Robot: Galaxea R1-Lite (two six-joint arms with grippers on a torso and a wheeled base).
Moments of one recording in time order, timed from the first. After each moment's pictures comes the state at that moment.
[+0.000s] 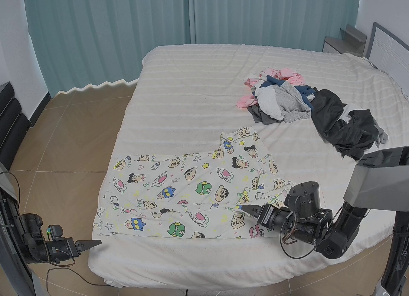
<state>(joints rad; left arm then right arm) 0.55 2.32 -0.06 -1.23 -0.99 0.02 0.57 2.20 -0.51 -1.14 -0.04 0.86</state>
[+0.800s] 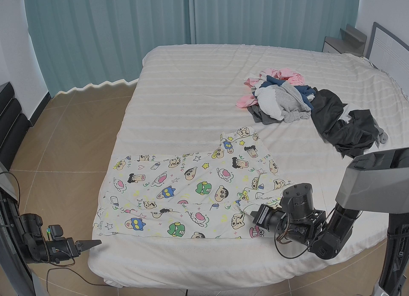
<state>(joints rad) 0.55 2.32 -0.06 -1.23 -0.99 0.02 0.59 2.25 -0.56 -1.14 -0.08 0.86</state>
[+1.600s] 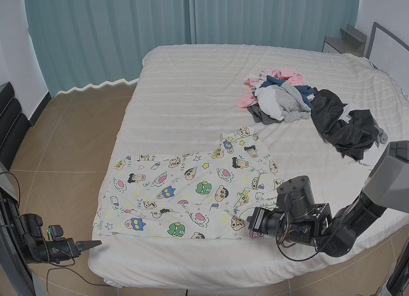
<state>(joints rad) 0.55 2.32 -0.06 -1.23 -0.99 0.03 0.69 2.05 -0.61 -0.78 -0.12 0.84</state>
